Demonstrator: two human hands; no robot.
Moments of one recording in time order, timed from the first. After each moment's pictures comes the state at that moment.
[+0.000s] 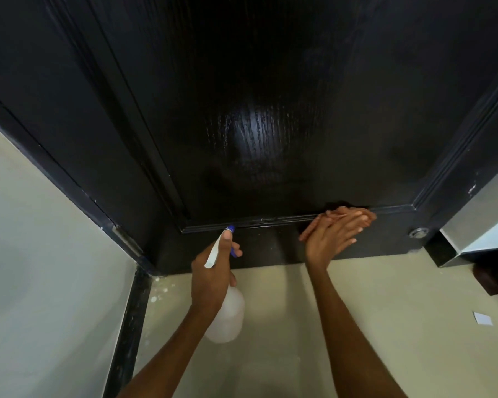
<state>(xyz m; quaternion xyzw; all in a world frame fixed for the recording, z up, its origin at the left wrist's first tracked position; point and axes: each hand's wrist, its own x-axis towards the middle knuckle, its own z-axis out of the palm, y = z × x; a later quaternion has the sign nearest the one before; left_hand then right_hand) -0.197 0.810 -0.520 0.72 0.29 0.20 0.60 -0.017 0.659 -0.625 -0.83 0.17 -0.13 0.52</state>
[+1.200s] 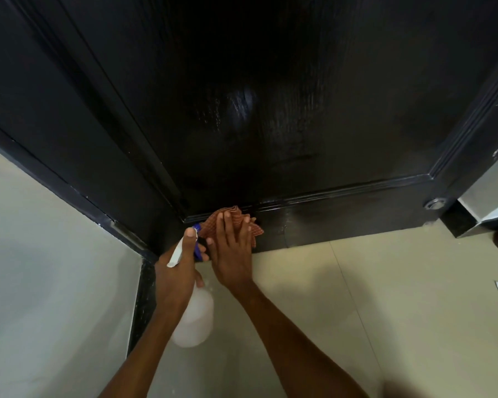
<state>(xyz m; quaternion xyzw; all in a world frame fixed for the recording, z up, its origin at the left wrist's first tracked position) -0.225 0.876 -0.535 0.75 0.38 0.17 0.51 -0.133 0.830 -0.690 -0.88 -0.23 -0.13 0.39</state>
